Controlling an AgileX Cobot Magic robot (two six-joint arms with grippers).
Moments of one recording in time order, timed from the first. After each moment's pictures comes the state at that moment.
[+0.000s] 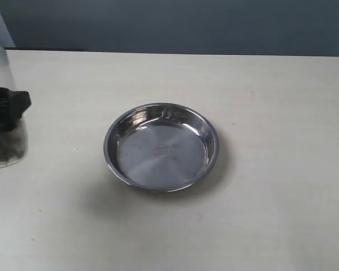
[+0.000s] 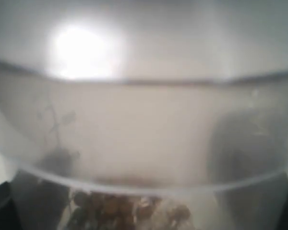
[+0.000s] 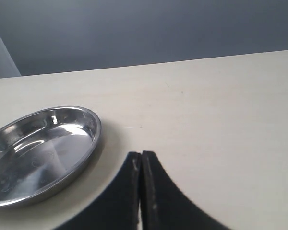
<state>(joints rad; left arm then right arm) -0.04 0.95 -0.41 -1.34 -0.01 1.13 0.18 0.00 0.00 0.25 0.32 -0.02</state>
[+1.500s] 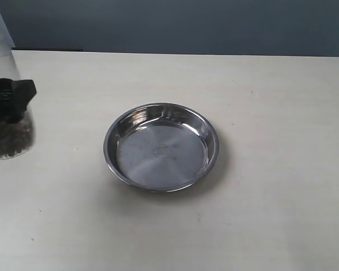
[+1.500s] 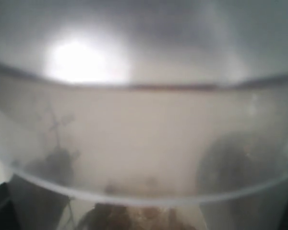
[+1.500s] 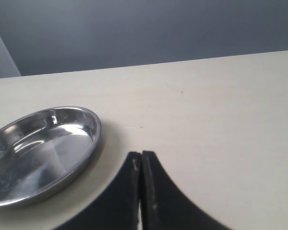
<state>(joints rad) -0.11 0.94 -0.40 -0.69 -0.10 0.43 0.18 0.00 0.00 0.25 0.32 -0.02</state>
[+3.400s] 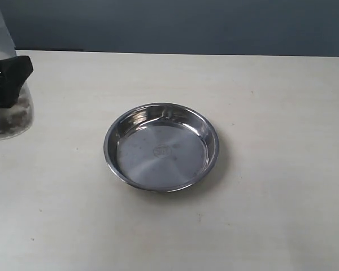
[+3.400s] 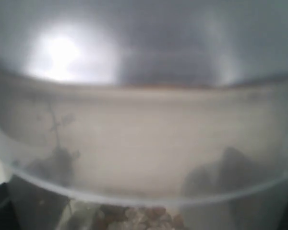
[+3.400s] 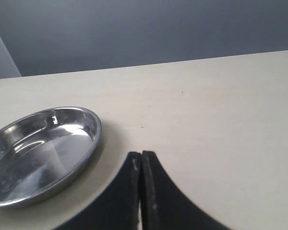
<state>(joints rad) -0.15 0.88 -0.42 -0.26 -0.15 0.07 0.18 0.00 0.00 0.25 0.32 -0.02</state>
